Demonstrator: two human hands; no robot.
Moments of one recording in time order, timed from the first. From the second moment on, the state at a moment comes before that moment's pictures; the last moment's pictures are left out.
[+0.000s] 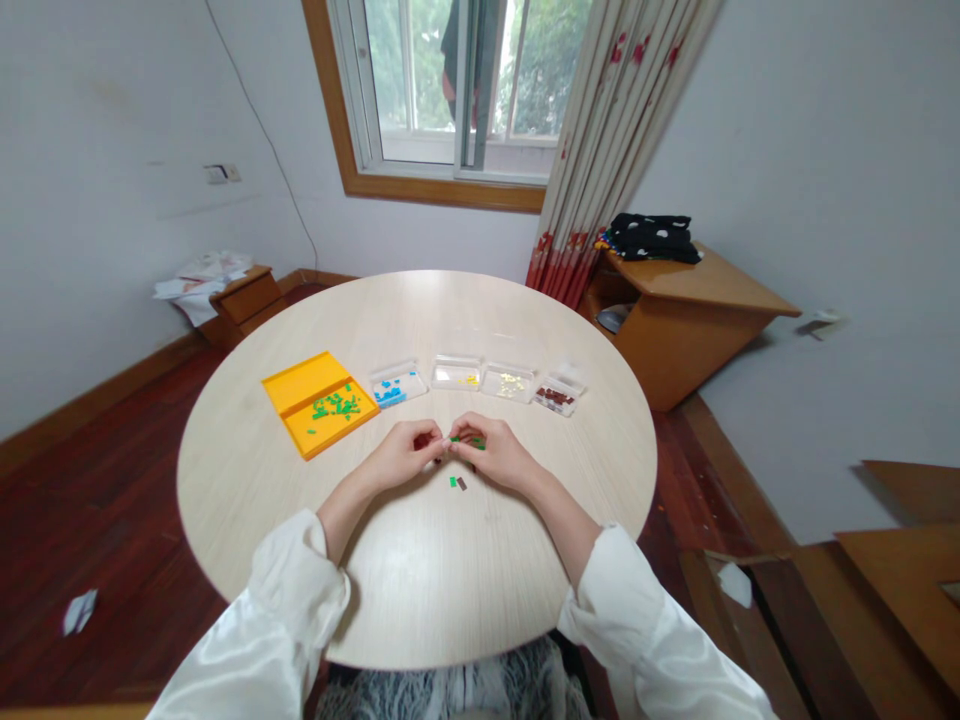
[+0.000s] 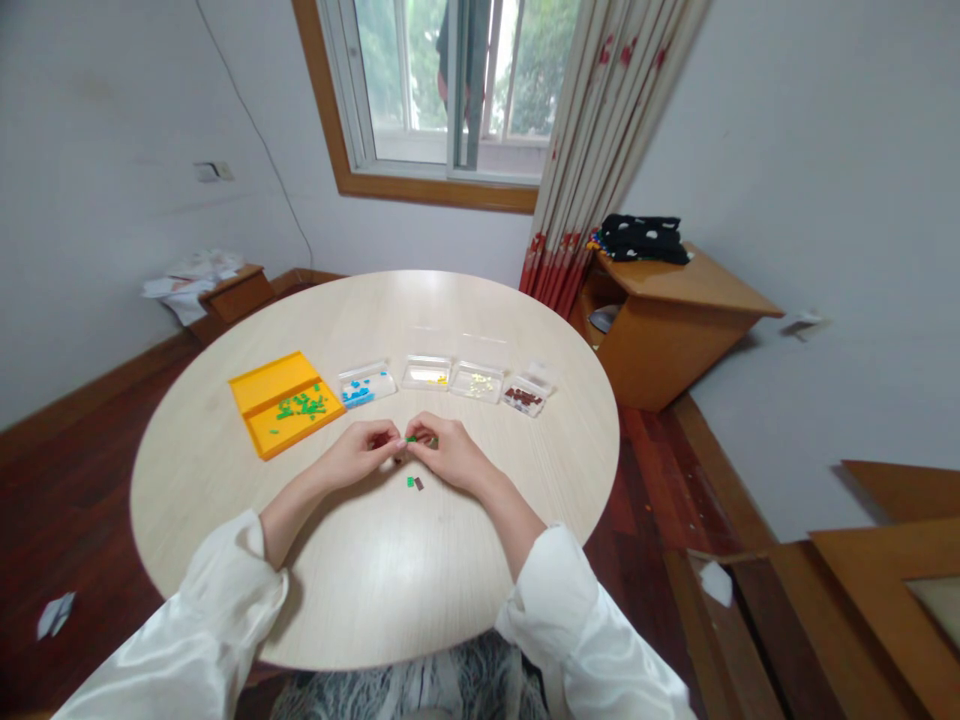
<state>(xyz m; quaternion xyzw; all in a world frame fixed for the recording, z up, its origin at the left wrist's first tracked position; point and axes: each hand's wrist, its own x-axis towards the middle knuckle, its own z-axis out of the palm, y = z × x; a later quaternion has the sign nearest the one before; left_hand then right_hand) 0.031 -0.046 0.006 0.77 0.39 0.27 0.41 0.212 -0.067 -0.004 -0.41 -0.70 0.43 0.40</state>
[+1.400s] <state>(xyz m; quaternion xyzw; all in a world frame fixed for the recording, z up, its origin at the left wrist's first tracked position) 0.013 -0.029 0.014 0.64 0.51 0.45 0.35 0.248 -0.051 -0.001 -0.58 -0.73 0.21 0.31</state>
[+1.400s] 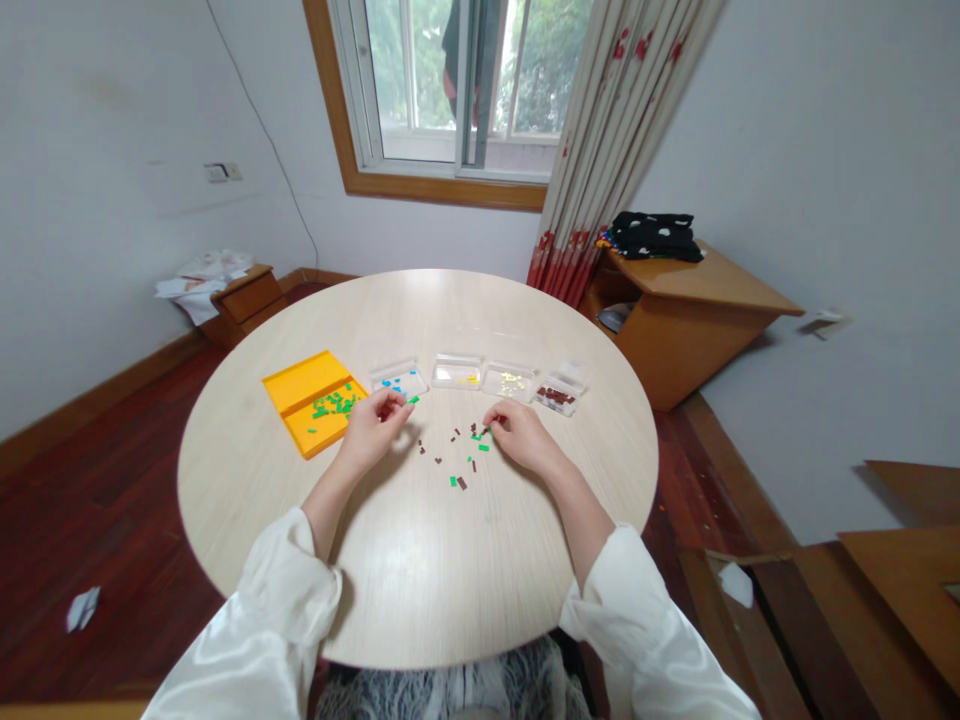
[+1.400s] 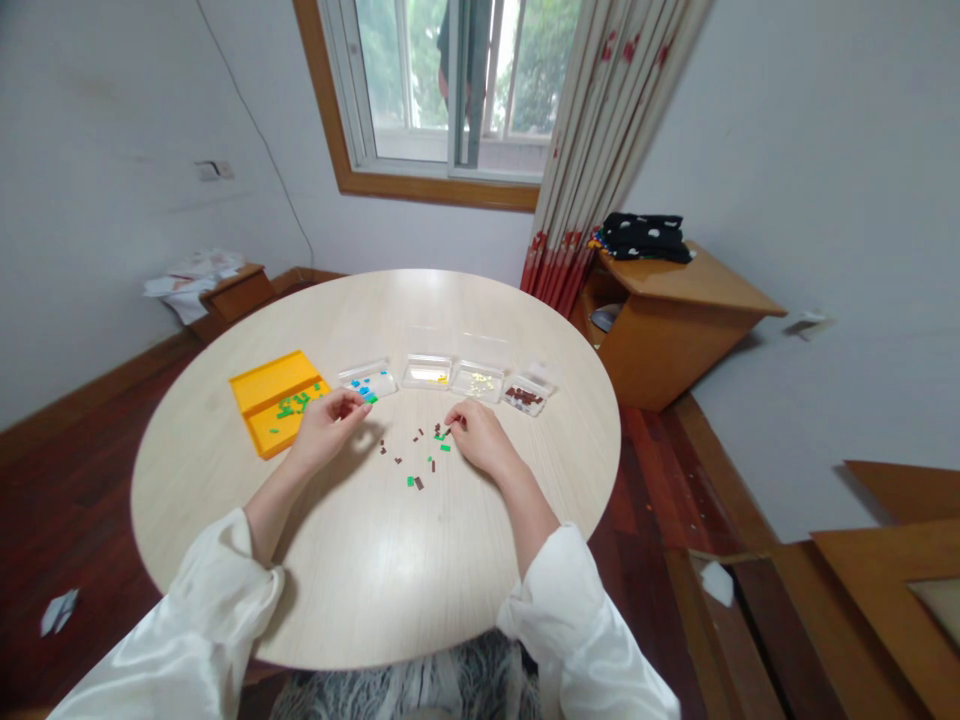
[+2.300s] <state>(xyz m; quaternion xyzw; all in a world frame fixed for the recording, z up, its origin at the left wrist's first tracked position) 0.007 -0.025 0.008 0.64 0.50 0.48 0.33 0.256 -0.050 0.000 -0.63 -0.70 0.21 0.26</state>
